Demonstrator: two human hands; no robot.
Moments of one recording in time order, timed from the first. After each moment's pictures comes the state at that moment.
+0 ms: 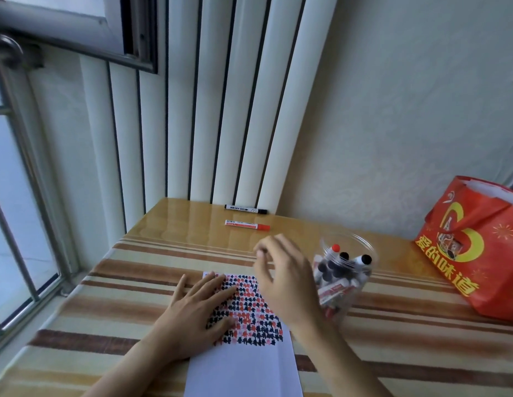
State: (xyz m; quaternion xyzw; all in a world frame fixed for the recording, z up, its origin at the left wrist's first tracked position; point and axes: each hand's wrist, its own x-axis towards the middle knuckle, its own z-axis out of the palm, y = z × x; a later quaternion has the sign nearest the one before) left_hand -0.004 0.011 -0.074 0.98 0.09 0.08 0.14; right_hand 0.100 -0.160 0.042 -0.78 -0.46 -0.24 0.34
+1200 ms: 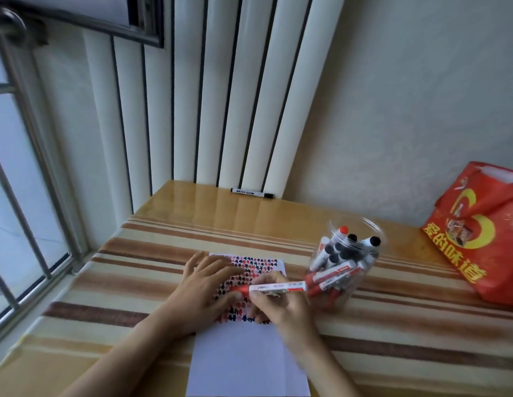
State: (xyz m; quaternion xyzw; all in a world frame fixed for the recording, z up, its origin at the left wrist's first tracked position) left_hand -0.013 0.004 -0.054 0.96 -0.01 0.21 0.21; right_hand 0.071 -0.192 -0.038 -0.66 -0.29 0.20 0.66
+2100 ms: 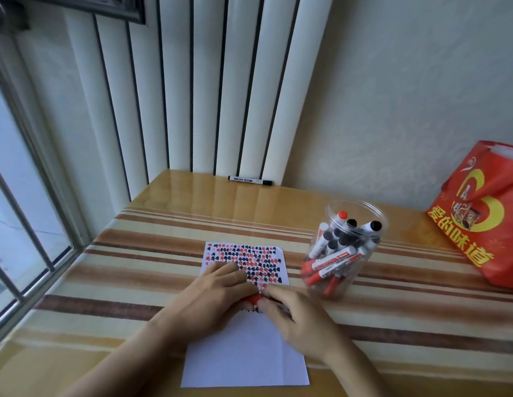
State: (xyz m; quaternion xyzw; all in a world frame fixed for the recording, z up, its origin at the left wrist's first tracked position) left_hand -0.015 -0.025 -0.042 0.95 -0.17 0.24 0.13; right_hand 0.089 -0.229 -0.039 -0.79 -0.51 0.08 0.33
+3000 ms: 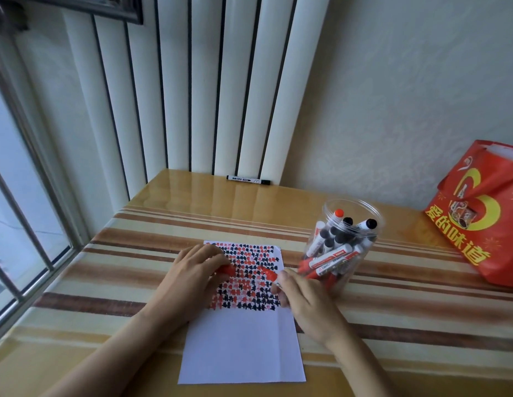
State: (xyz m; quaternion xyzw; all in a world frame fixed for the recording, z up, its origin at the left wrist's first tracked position) left_hand -0.015 -0.001 -0.053 0.95 0.01 0.28 0.14; right_hand 0.098 -0.236 -0.029 -0.80 -0.41 0.11 0.42
